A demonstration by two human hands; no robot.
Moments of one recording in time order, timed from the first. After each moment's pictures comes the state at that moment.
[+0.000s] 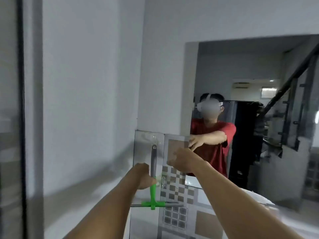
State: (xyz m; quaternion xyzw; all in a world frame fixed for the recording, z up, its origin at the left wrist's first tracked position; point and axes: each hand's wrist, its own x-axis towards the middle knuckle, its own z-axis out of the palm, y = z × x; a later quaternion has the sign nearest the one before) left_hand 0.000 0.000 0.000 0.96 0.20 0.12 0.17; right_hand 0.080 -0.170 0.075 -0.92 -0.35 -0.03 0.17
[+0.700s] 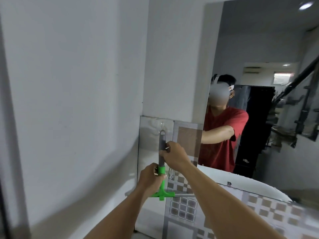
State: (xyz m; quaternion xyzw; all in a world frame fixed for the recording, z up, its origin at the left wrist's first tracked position) left_hand 0.029 -0.016 -0.080 0.85 0.21 0.24 0.42; right_hand 0.093 -0.115 0.010 -0.86 -0.32 -0.02 0.41
